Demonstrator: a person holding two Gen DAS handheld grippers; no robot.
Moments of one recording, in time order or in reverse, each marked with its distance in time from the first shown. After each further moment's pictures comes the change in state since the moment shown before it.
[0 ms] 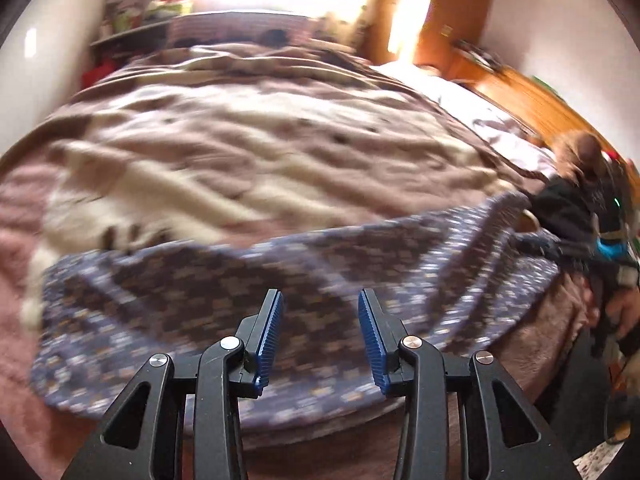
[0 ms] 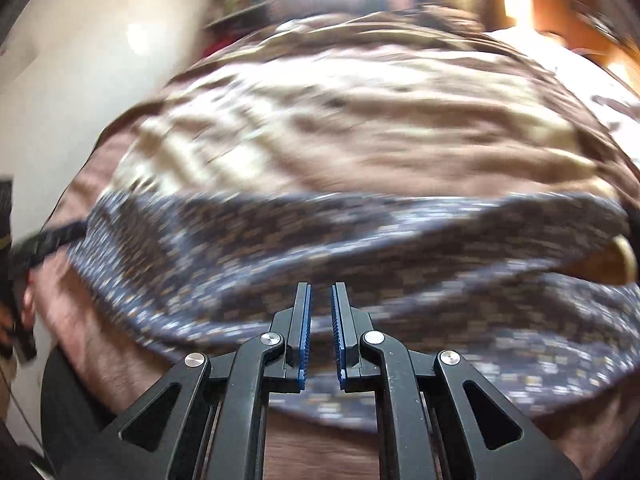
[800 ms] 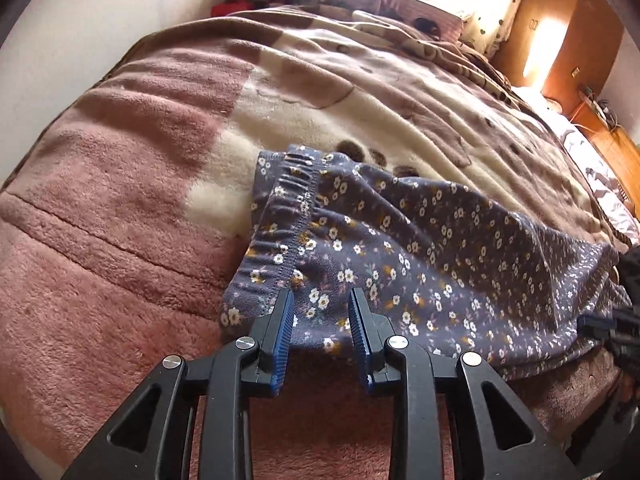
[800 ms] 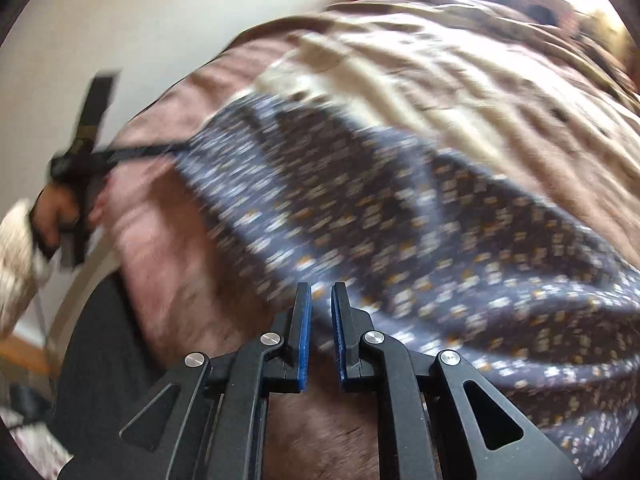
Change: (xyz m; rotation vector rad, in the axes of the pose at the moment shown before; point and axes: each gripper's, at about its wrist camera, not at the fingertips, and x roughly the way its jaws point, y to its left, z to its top) left arm -0.054 0.198 -0.075 -0.330 0.075 0.318; right arm 0.068 0.197 -0.024 -0.377 0.153 0.287
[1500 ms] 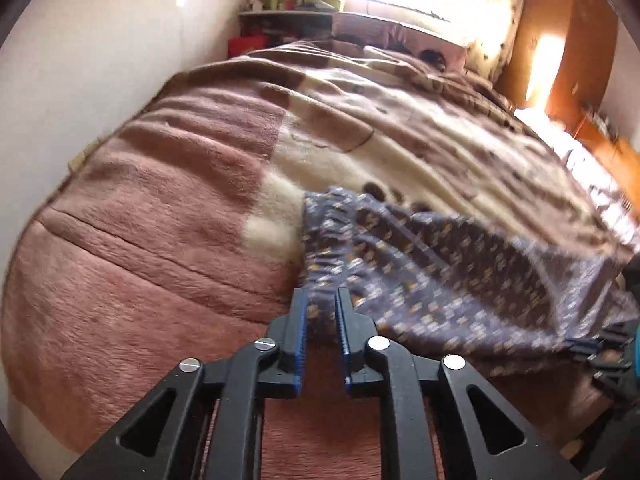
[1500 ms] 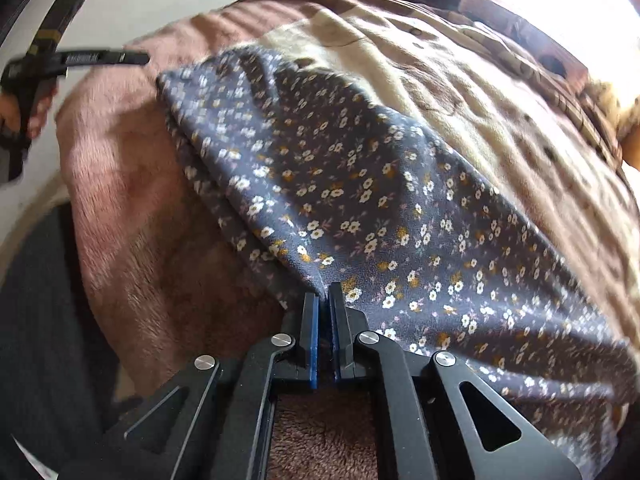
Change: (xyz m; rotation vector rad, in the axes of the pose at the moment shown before) left arm -0.050 0.021 0.001 -0.011 -0.128 0.023; right arm 0.019 0.025 -0.022 -0.206 0.056 -0.165
